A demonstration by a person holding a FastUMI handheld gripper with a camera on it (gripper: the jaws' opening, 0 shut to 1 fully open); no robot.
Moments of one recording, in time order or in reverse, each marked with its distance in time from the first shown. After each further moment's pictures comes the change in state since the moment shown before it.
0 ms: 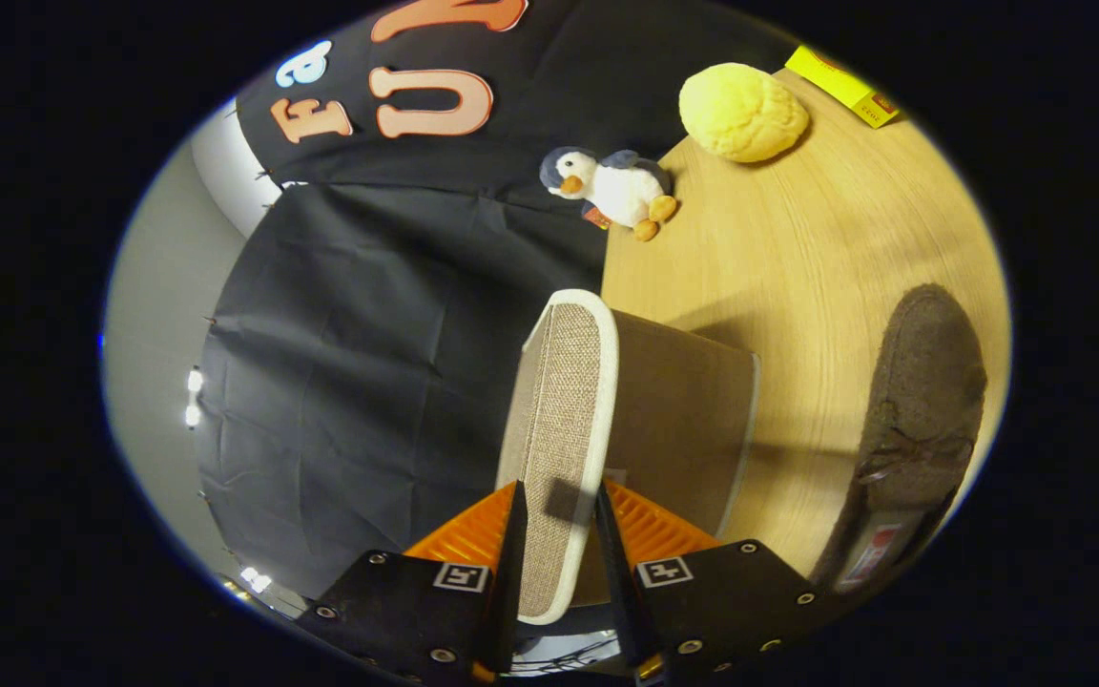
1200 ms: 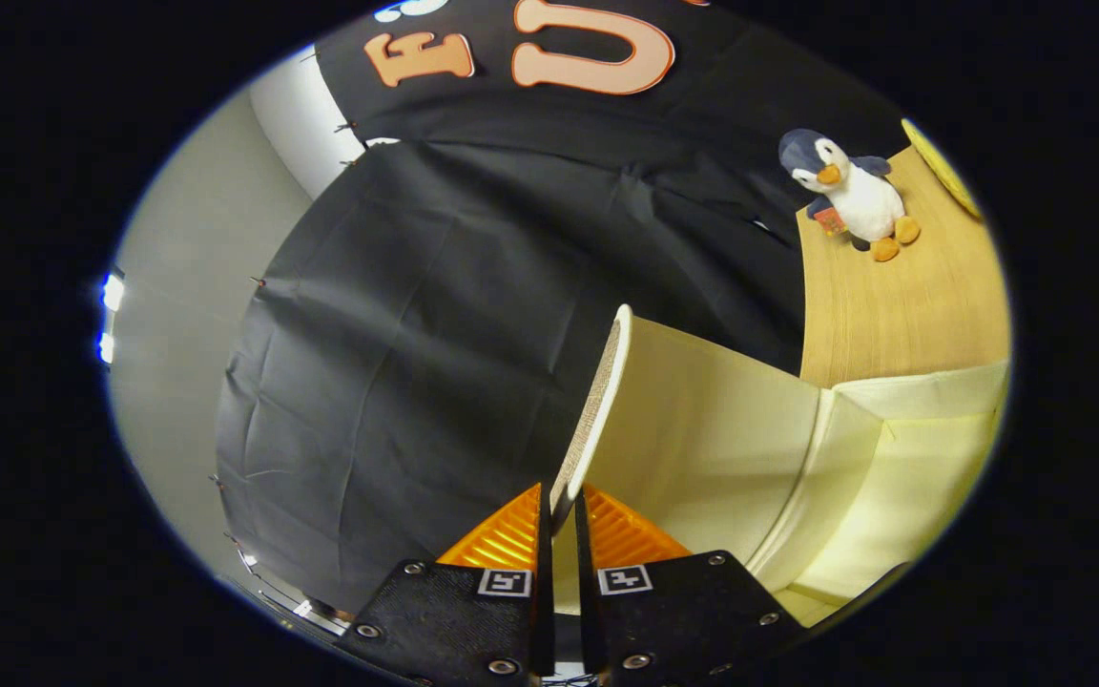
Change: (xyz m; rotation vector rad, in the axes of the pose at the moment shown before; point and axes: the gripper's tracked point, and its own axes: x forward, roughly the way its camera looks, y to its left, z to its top) arm 0.202 0.223 -0.019 -0.163 0.051 0.118
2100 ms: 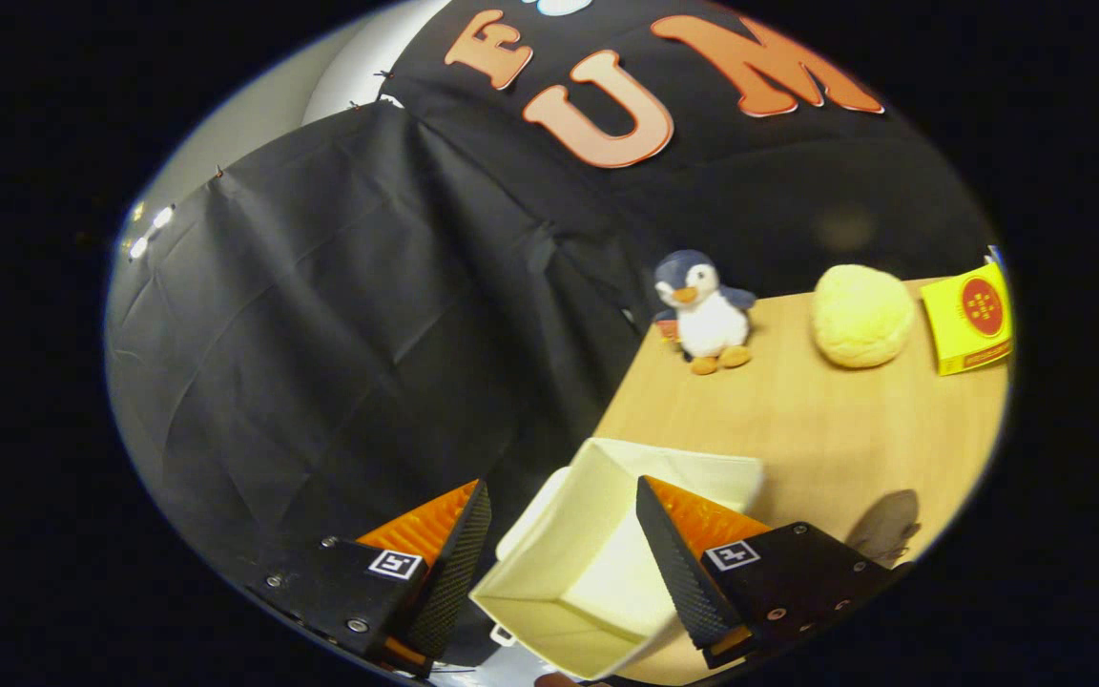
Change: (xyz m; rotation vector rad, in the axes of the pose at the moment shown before) arm -0.183 -0.122 0.030 -0.386 -0.170 -0.532
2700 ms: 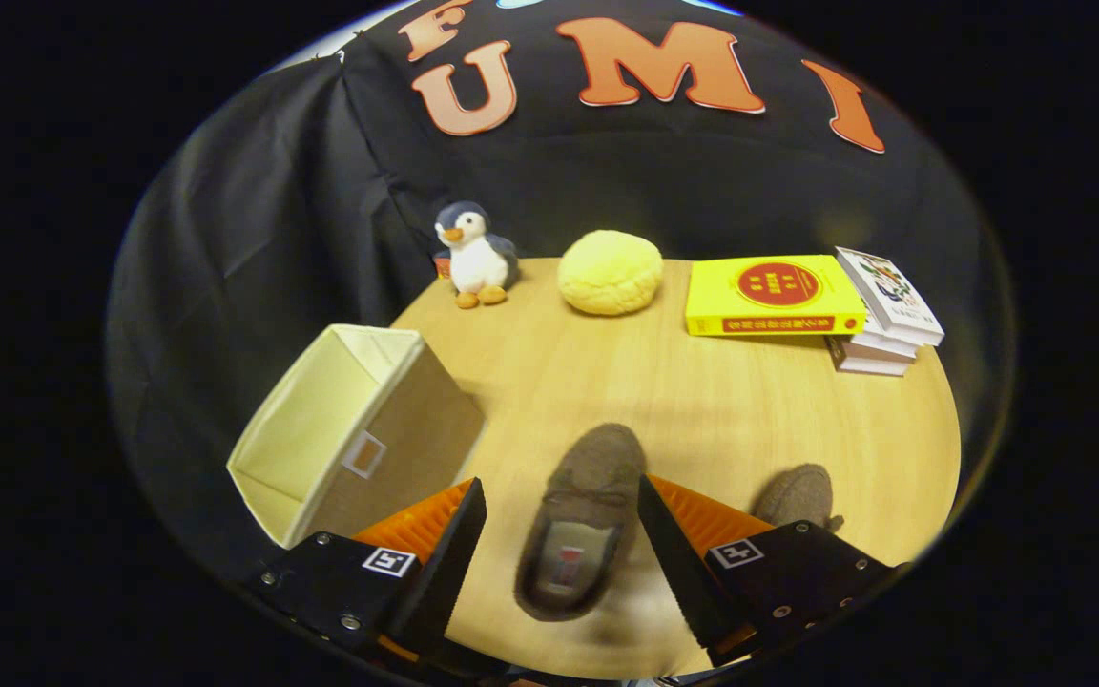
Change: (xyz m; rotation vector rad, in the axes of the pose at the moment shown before) arm -0.097 -0.213 -0.104 -0.121 0.143 -0.478
